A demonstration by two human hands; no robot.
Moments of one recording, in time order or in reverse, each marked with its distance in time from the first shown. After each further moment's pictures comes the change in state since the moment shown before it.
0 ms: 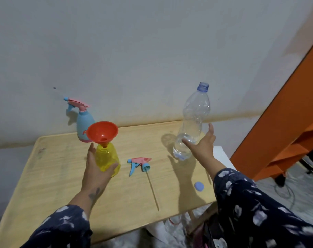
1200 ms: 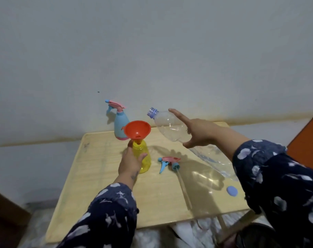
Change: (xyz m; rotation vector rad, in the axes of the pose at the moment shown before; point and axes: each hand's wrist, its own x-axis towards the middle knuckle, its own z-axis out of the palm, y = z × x) left_hand 0.008 0.030 -0.006 0.182 -0.040 -0.147; right_hand -0.020 -0.129 0.018 -0.729 -0.651 -0.736
